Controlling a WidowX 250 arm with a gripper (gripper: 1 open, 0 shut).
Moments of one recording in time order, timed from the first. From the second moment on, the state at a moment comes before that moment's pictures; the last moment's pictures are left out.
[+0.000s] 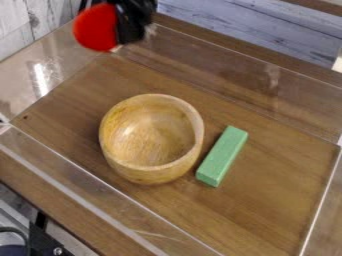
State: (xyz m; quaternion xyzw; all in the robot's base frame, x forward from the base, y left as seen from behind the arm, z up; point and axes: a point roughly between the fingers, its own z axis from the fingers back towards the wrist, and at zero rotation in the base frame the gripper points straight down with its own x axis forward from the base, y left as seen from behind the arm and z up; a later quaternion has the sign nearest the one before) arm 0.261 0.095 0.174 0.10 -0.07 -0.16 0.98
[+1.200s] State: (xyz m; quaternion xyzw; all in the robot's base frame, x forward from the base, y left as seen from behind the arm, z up) arm 0.245 0.187 0.191 0.06 -0.08 -0.16 0.98
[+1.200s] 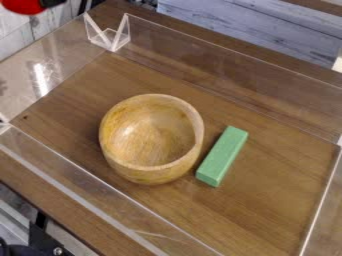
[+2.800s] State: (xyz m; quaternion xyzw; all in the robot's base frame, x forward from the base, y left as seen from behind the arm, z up) arm 0.213 0.208 0.130 0.08 -0.03 -0.05 1.00
